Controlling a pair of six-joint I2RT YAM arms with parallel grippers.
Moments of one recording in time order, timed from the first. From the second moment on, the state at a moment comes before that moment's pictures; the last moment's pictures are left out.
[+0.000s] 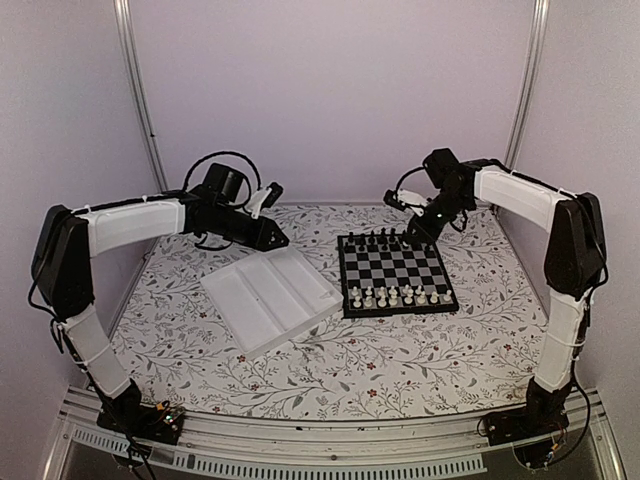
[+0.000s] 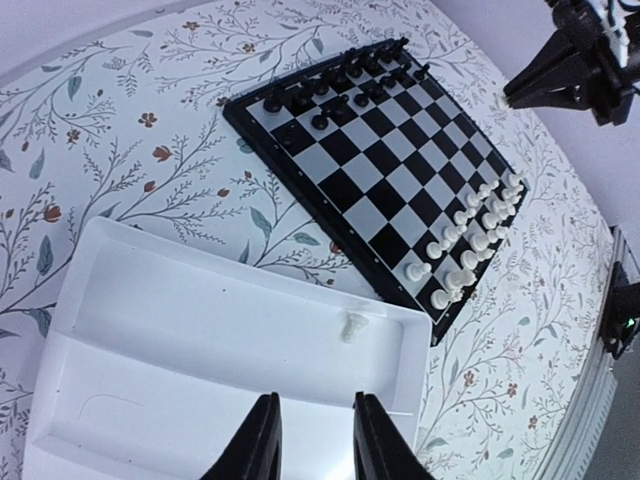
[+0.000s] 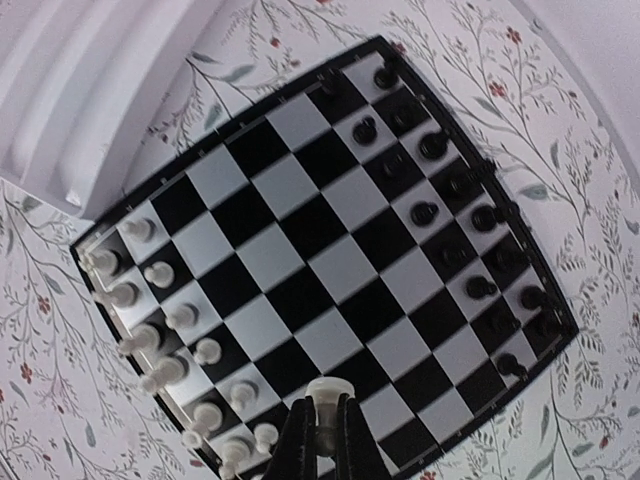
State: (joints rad) left arm -0.49 1.75 1.33 -0.35 0.43 -0.10; right arm 0.42 1.97 1.73 -0.86 -0.28 -0.57
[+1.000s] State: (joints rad) left arm -0.48 1.75 1.26 -0.36 0.32 -0.04; right arm 0.40 2.10 1.71 -1.18 -0.07 -0.68
